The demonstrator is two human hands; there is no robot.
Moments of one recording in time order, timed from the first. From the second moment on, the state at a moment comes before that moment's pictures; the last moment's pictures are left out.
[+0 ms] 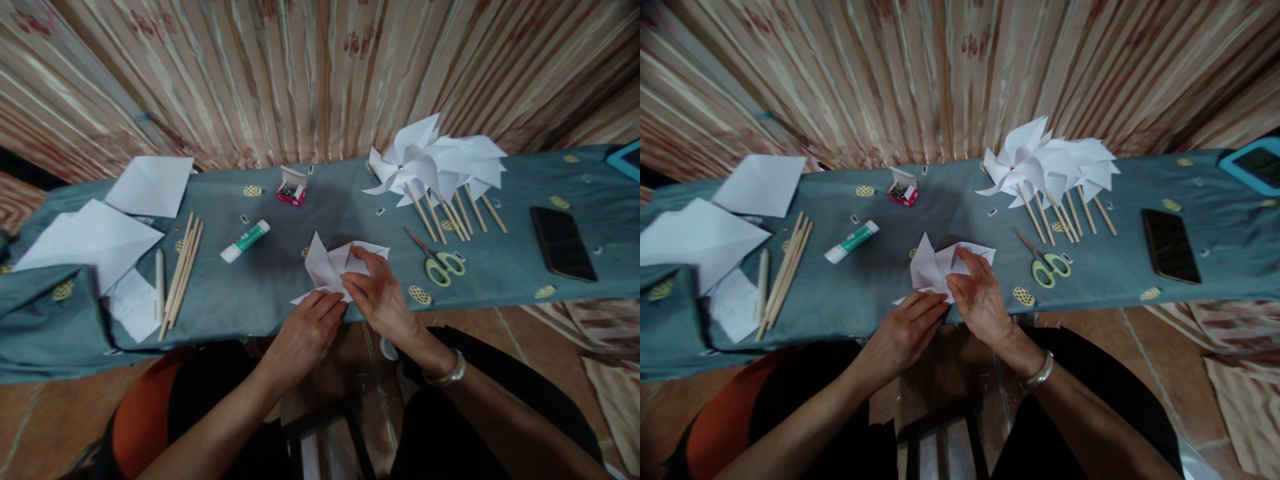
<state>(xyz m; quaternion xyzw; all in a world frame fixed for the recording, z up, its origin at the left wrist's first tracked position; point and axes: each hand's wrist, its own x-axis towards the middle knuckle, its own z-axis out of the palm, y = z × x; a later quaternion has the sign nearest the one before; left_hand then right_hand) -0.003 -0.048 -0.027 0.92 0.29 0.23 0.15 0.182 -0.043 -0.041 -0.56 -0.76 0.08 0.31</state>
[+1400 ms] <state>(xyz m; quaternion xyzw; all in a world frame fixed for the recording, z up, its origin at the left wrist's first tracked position) 0.000 -0.045 -0.032 0.92 0.31 0.20 0.11 0.180 -0.054 -0.039 -0.54 -0.81 0.03 0.23</state>
